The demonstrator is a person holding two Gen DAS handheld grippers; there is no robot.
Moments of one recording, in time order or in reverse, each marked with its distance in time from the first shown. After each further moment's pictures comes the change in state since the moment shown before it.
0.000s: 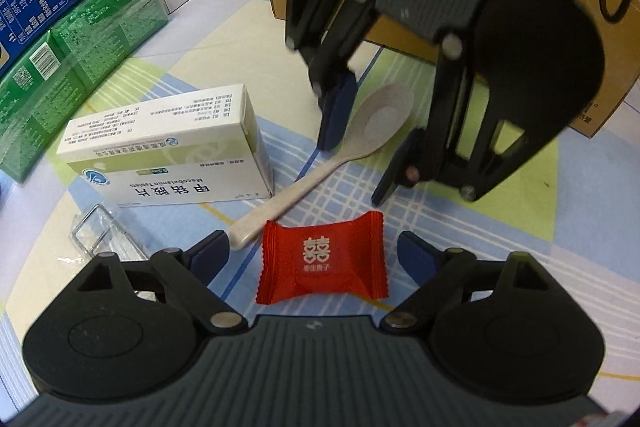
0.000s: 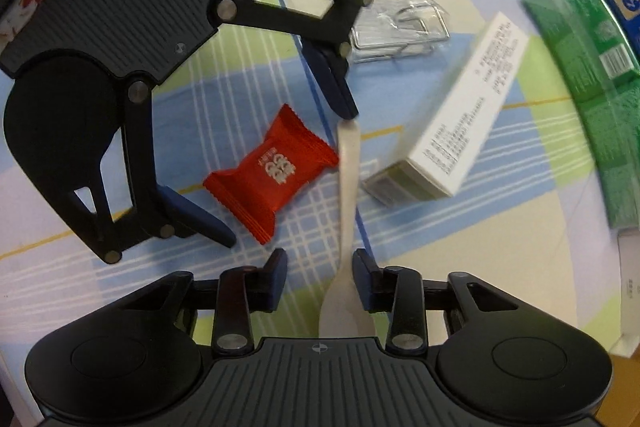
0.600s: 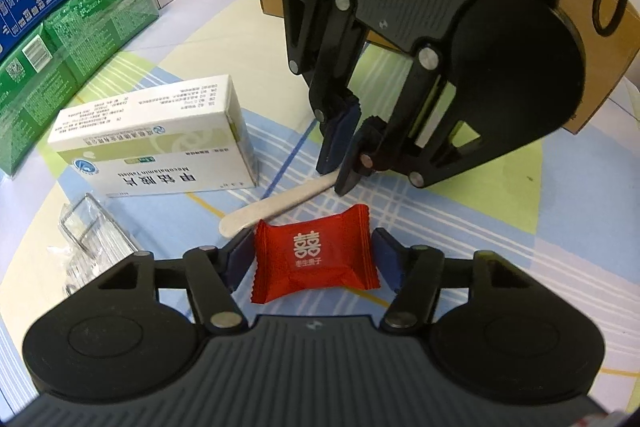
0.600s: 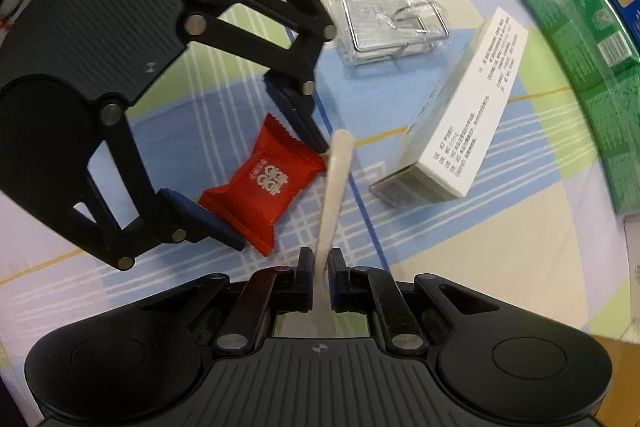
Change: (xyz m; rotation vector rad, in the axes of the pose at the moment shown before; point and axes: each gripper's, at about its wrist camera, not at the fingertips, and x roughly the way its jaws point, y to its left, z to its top) left arm -0.004 -0.011 -0.009 -0.015 0.012 -0.037; right arm 0.002 -0.004 0.009 0.080 0.017 -0.003
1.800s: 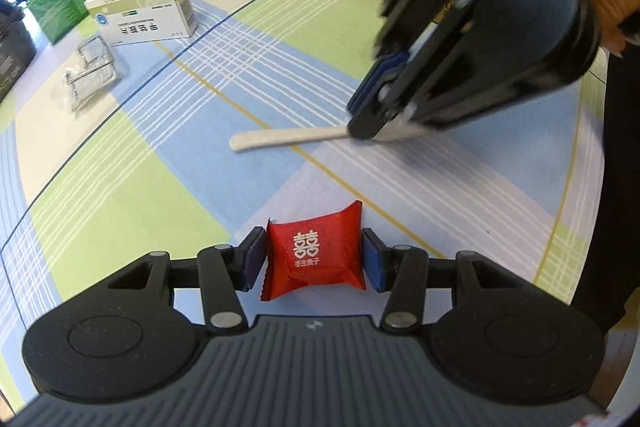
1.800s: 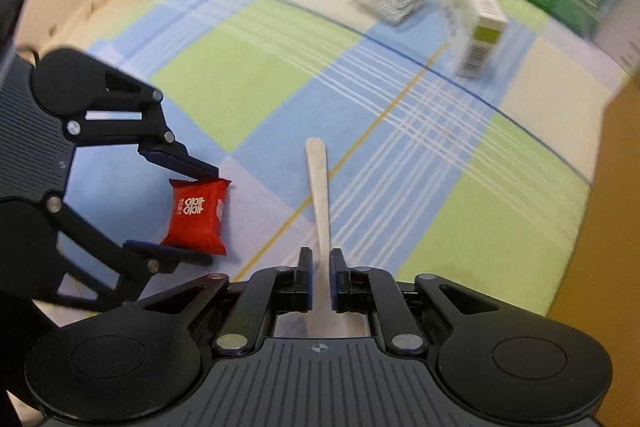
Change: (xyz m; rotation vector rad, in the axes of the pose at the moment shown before) left arm -0.077 -0.133 -0.086 -0.198 0.084 0.121; right arm -0.050 0.131 -0.081 0.525 -0.249 0.017
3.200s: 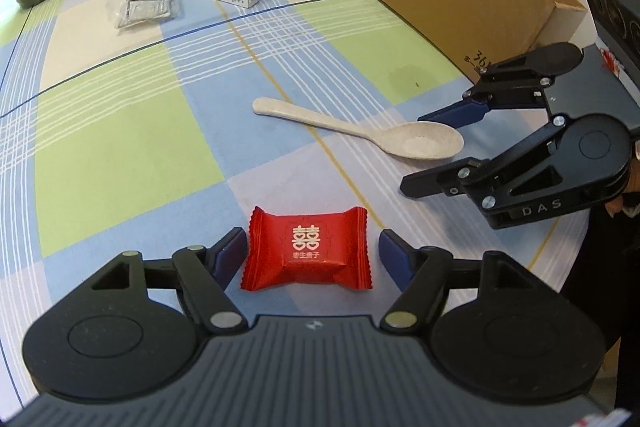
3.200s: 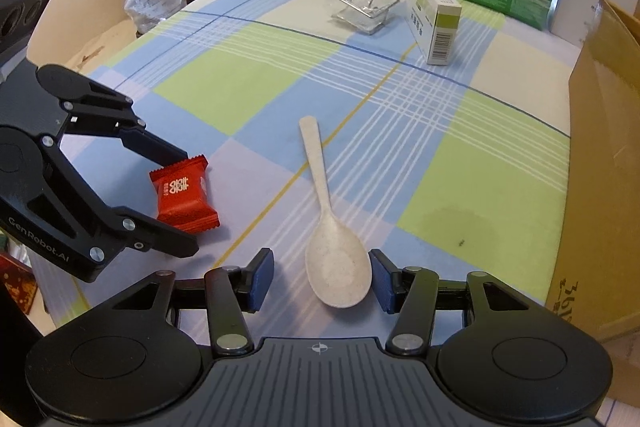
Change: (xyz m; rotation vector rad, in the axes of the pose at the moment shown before) left arm -0.017 0.006 -0.026 -0.349 -0.084 -0.044; right arm -0.009 0.009 -0.084 0.003 -0.178 -0.030
